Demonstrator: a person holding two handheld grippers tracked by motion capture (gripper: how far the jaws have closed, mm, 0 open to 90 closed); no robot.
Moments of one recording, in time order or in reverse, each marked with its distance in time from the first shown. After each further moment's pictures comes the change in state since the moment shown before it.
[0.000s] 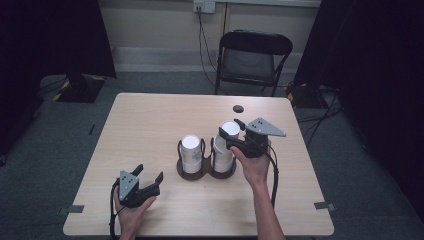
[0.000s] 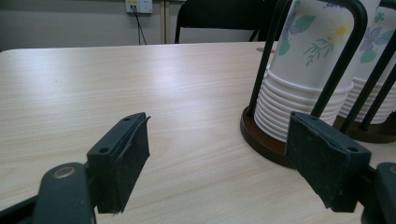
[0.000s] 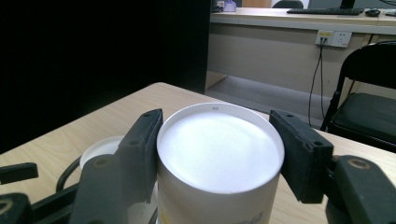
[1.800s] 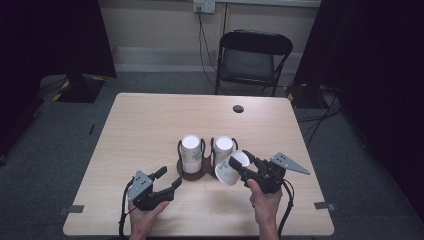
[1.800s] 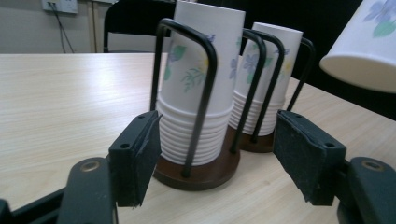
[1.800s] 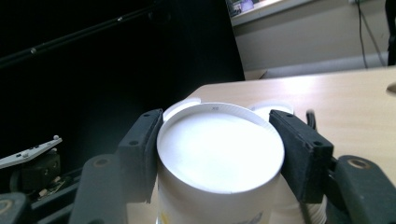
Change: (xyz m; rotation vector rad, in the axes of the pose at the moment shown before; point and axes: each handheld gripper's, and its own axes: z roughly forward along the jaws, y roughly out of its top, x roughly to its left) left arm -0.041 0.017 0.003 -0.017 -0.282 -0.037; right arm 0.014 -0.059 -0.070 -0.077 0.133 0.339
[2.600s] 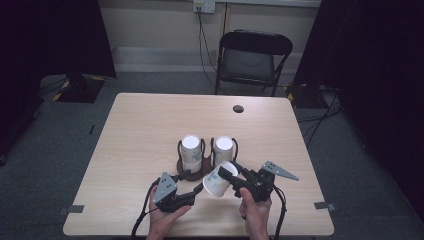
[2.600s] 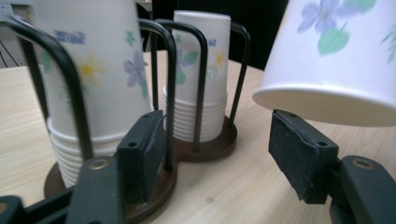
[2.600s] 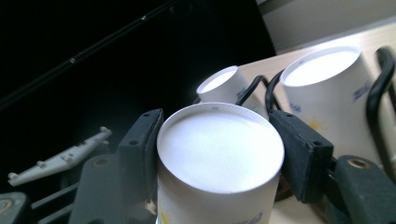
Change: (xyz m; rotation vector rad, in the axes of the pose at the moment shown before) left arm -0.043 -0.002 0.034 0.038 -0.128 0.112; right arm 0.010 -0.030 0.010 0.037 0.122 0.169
